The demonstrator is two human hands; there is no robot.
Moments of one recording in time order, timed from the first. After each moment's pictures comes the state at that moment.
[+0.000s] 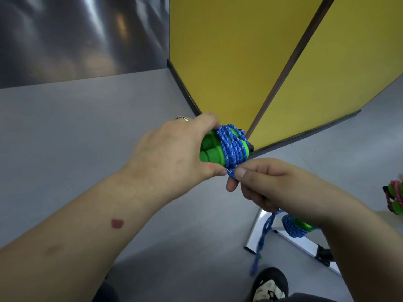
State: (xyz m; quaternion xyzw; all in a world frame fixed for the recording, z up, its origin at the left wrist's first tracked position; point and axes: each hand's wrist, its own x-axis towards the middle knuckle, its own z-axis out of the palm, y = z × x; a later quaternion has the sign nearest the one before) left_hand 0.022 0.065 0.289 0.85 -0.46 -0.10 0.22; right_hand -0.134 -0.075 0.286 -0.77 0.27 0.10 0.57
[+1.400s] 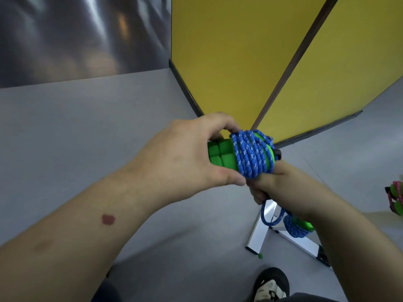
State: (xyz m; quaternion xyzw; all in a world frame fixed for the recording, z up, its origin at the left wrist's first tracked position) left_hand 0.017 0.070 0.299 0.78 -0.47 -0.20 0.36; right_hand -0.133 -0.083 0.267 -0.79 0.31 0.04 0.52
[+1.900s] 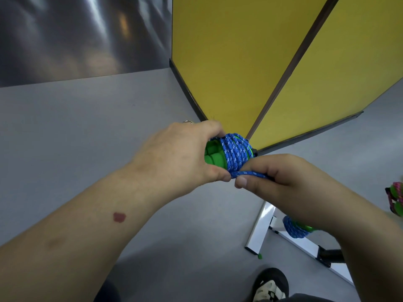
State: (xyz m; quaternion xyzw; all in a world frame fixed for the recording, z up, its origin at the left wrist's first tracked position) left_hand 0.025 0.063 0.290 0.85 -0.47 -0.15 0.20; right_hand -0.138 -0.073 0.298 -0.93 0.16 0.03 0.33
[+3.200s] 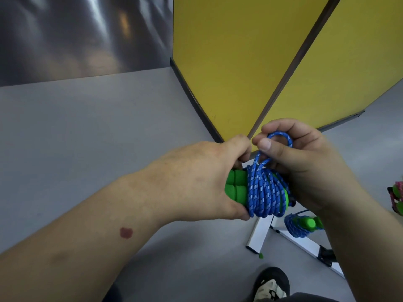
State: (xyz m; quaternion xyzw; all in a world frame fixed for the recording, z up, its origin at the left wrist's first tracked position) left_hand 0.000 0.069 0.303 0.76 -0.57 -0.24 0.19; right_hand -0.130 -0.088 0.283 -0.62 0.23 -0.22 0.71
